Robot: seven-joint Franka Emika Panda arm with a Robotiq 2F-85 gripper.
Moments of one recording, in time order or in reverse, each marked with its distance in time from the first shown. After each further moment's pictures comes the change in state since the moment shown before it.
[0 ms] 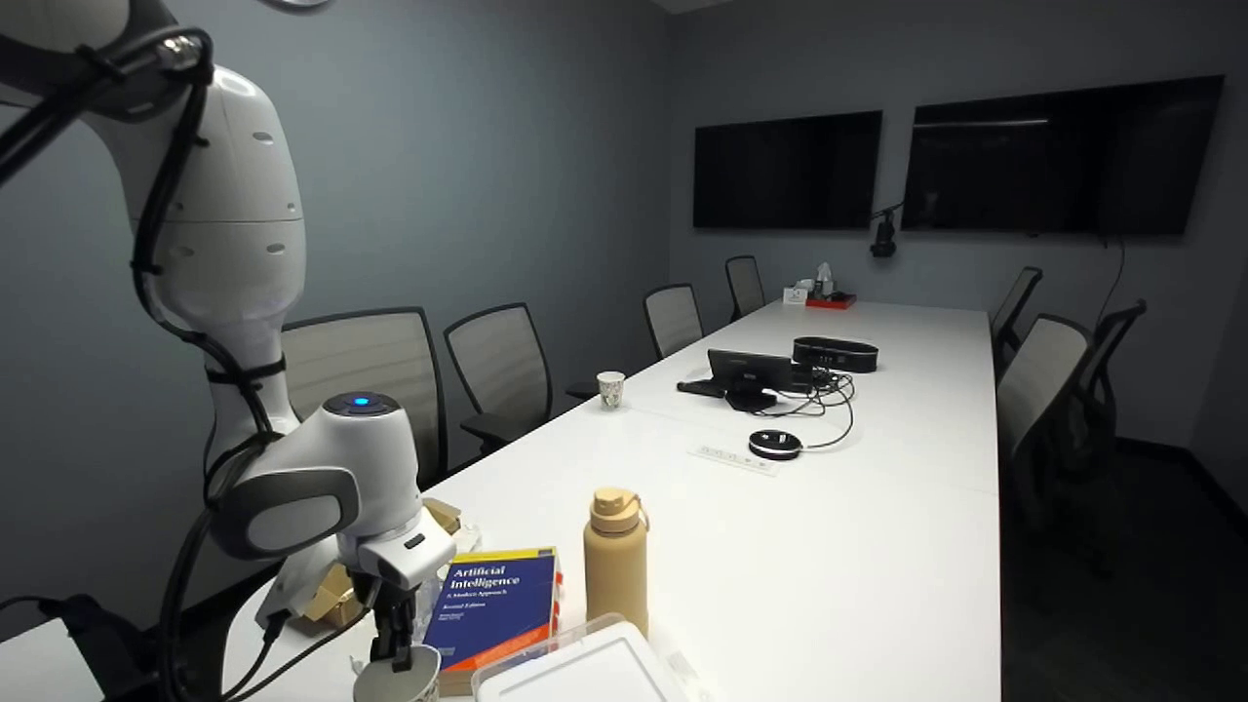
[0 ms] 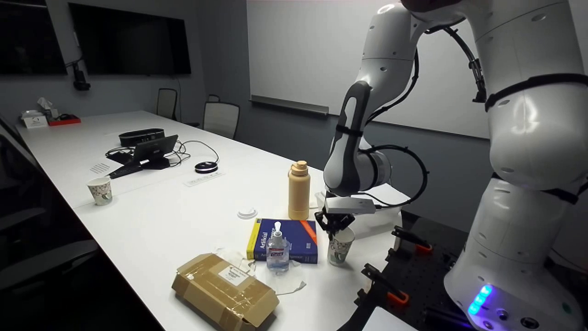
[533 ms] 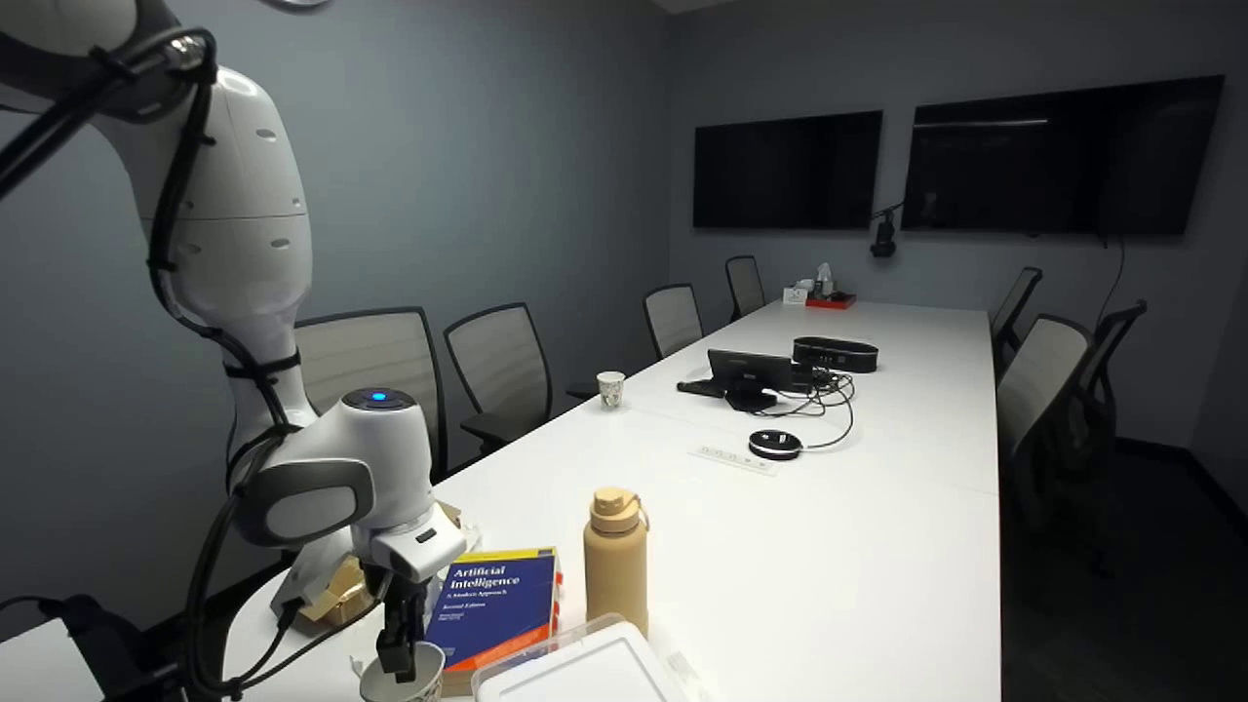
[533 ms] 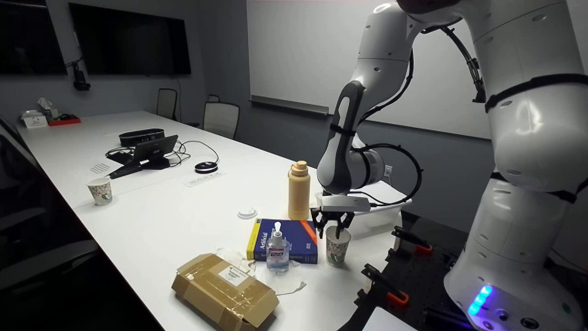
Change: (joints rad) arm 0.065 0.006 -0.050 0.048 0.053 -0.066 0.001
